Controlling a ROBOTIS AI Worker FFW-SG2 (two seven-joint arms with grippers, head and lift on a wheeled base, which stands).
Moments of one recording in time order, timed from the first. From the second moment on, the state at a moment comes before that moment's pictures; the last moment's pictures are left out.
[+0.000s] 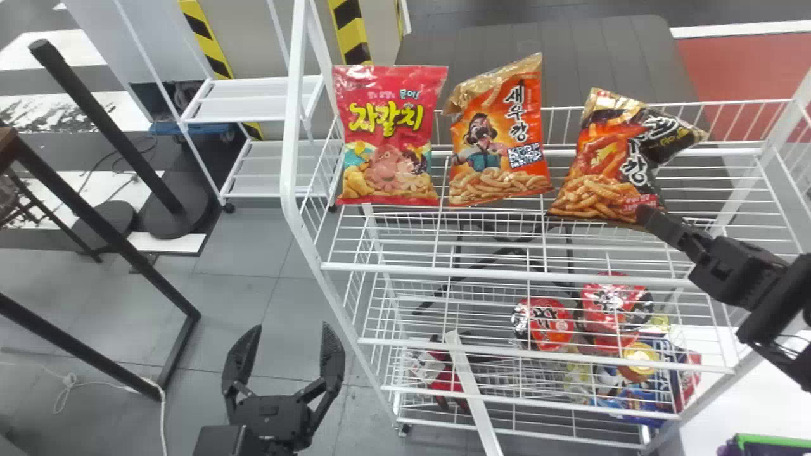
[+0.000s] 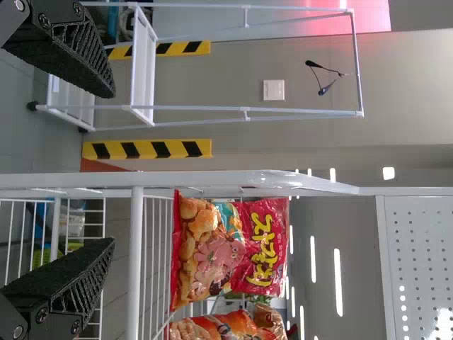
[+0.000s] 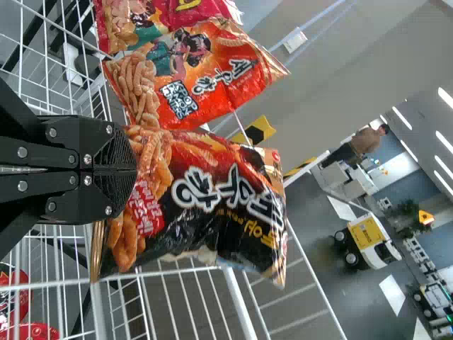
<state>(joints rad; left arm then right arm) 0.52 0.18 -0.06 -1.39 0.12 -0.70 0.18 0.17 -0.02 -0.20 -1.88 -0.51 0.70 0.32</state>
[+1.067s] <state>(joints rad) 0.52 0.18 -0.06 -1.39 0.12 -0.71 0.18 0.07 -0.03 -0.19 -1.76 -0.48 0.77 0.32</state>
